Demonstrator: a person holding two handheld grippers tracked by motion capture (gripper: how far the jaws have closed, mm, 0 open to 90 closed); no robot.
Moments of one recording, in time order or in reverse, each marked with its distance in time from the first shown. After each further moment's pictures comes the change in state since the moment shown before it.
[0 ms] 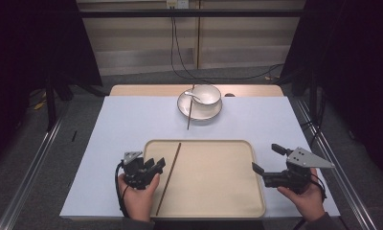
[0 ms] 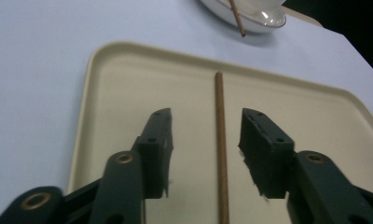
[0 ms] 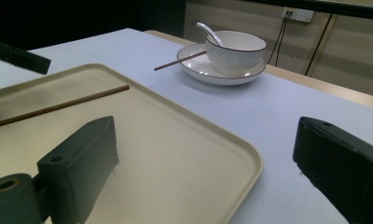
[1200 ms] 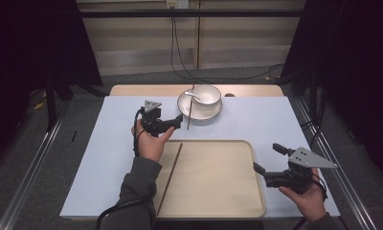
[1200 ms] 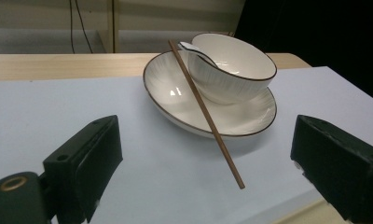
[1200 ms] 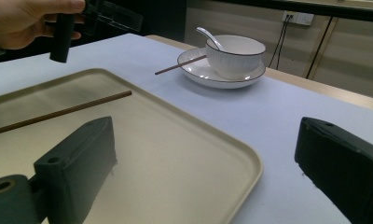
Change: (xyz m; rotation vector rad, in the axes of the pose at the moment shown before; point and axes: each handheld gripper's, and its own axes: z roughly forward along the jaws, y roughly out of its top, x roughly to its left) left arm -0.010 0.101 0.109 -0.090 -0.104 0.258; right arm -0.002 0.000 -0.002 -0.017 0.007 0.007
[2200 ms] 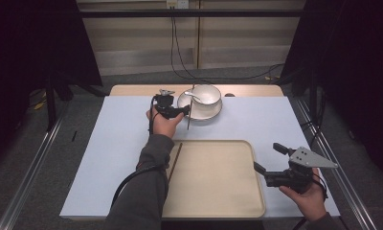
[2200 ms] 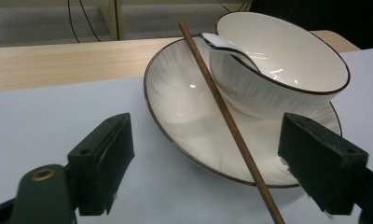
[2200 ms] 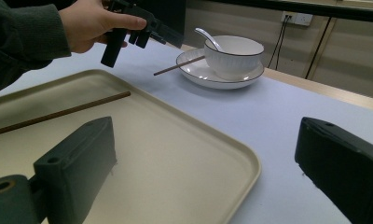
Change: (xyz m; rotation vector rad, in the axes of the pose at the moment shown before) left arm 0.012 0.016 0.082 0.112 0.027 0.024; right arm -0.002 0.000 0.000 -0.002 -0.004 -0.002
